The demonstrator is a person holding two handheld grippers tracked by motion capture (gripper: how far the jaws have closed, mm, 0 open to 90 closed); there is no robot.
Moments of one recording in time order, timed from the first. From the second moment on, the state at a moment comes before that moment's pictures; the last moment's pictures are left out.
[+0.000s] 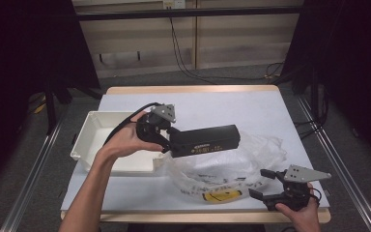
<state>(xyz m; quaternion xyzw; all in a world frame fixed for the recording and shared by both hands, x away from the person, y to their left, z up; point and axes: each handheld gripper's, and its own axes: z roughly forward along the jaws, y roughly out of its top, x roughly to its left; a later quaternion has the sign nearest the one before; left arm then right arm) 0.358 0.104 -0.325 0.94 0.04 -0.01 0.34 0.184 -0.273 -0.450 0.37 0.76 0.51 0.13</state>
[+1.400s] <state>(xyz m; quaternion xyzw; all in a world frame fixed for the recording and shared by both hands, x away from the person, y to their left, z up) 0.373 0.187 -0.308 0.93 0.09 0.02 0.36 0.184 -0.275 -0.449 0.37 0.75 0.52 0.15</state>
